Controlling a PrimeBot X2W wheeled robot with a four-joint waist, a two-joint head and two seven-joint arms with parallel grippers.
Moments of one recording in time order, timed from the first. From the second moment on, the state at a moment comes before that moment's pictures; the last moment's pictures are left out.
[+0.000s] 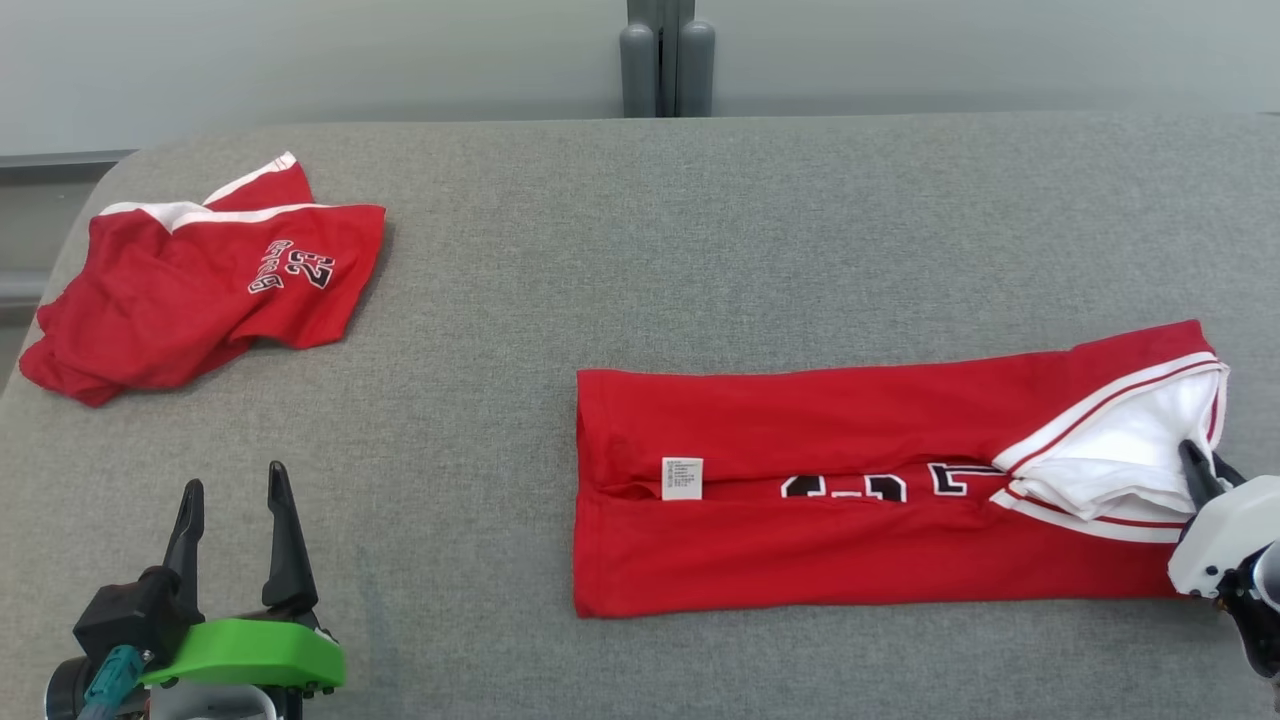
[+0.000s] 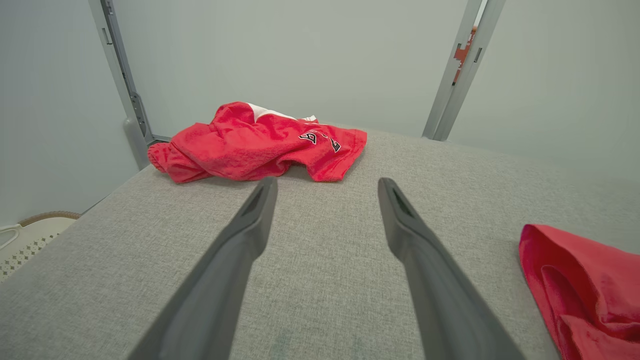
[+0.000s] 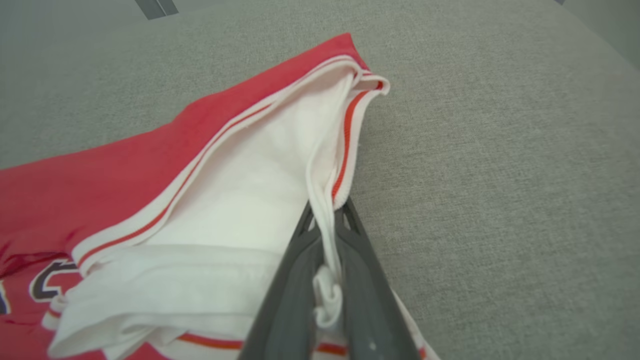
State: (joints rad) left arm -0.07 0.05 0.11 0.26 -0.24 -0.09 -0.26; right arm -0.34 -0.48 0.19 0.75 0.67 0.13 -0.08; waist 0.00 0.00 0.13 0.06
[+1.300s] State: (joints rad) left arm -0.02 0.05 0.05 0.29 -0.30 -0.07 -0.26; right arm -0.29 -0.14 0.46 0.25 0.64 0.13 0.10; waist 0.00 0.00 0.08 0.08
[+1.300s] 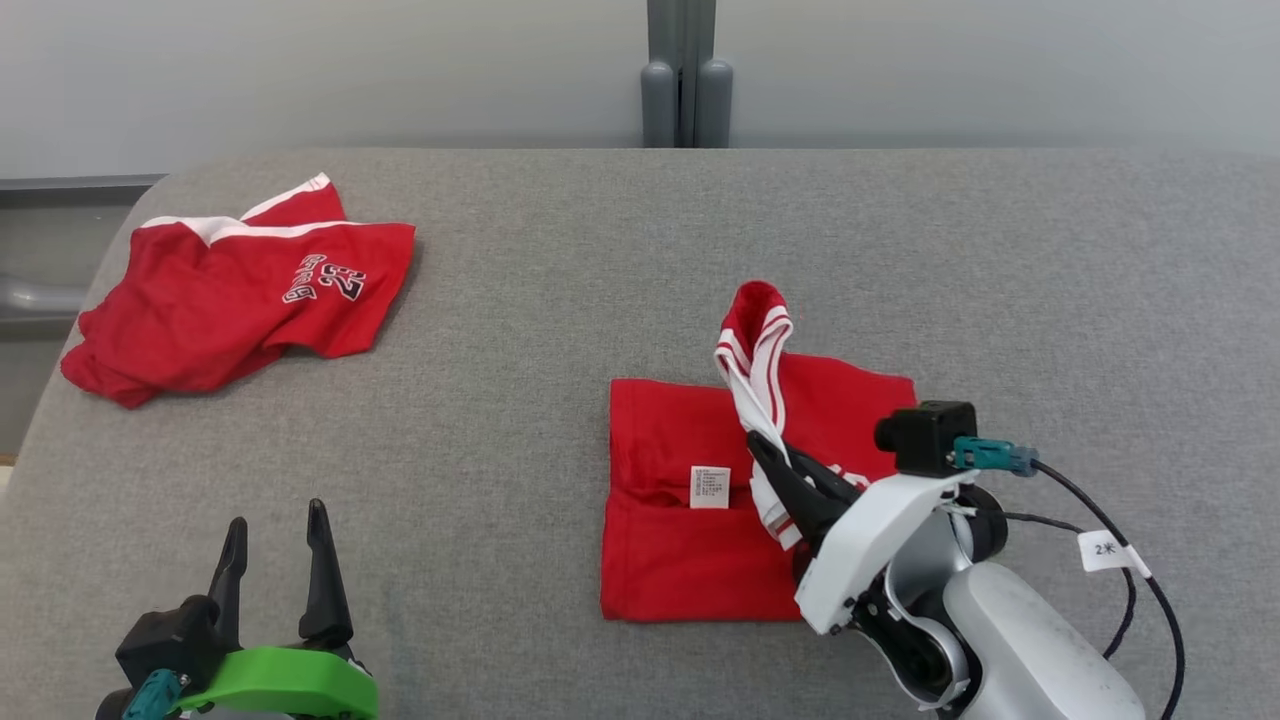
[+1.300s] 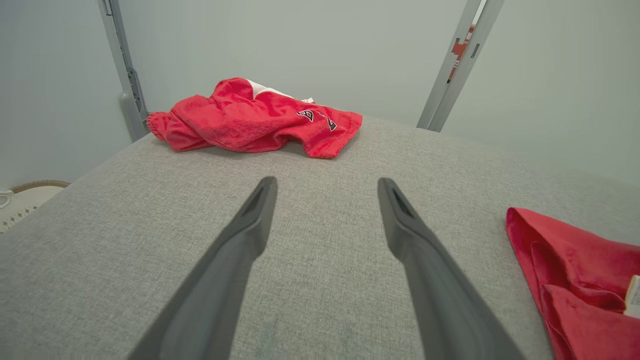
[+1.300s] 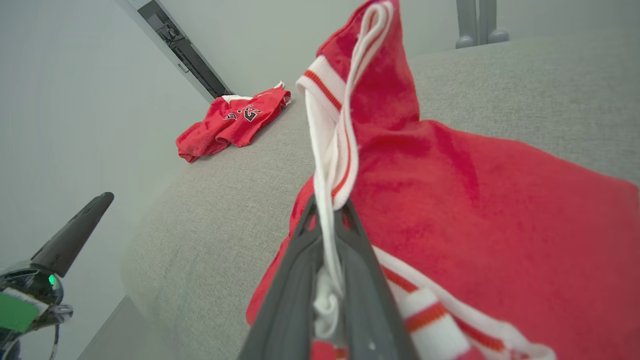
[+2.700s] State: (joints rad) left arm -0.02 0.05 0.04 0.28 -0.29 -0.06 -0.26; right arm -0.34 -0.24 0.29 0.39 0.59 0.13 -0.26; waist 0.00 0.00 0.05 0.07
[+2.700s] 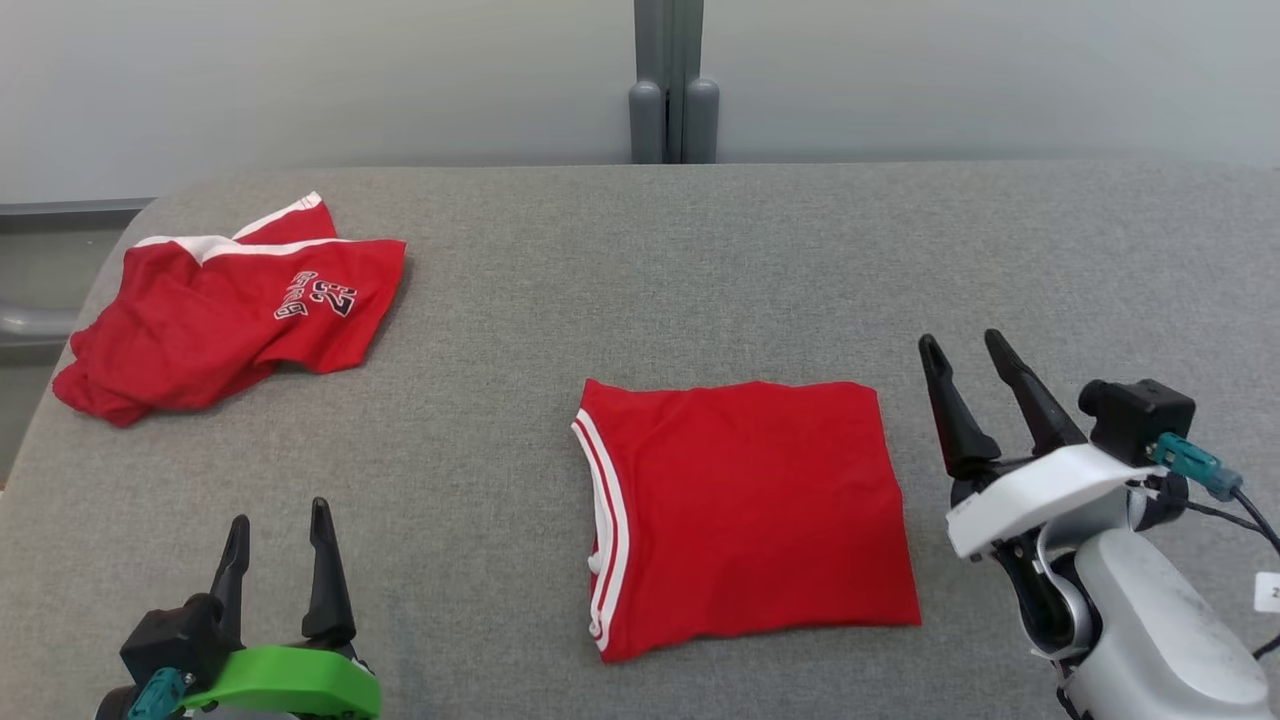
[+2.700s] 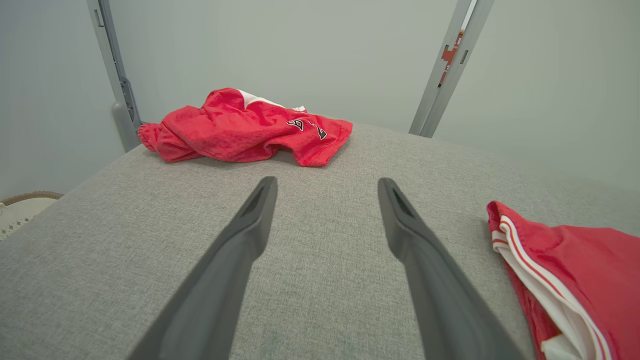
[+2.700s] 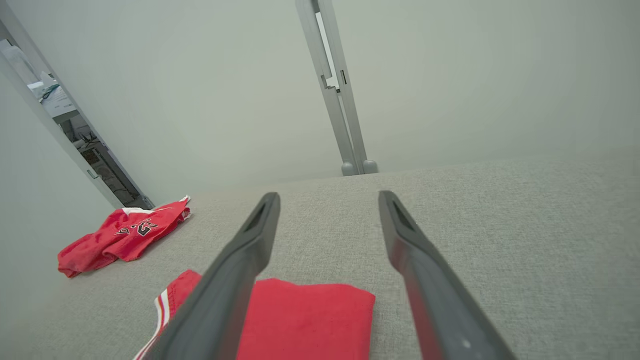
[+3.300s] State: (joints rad) left arm -0.01 0.05 0.05 0.24 -0.24 -0.07 -0.26; right arm -0.02 -0.17 0.08 0.11 0.40 0.13 -0.26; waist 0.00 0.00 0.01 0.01
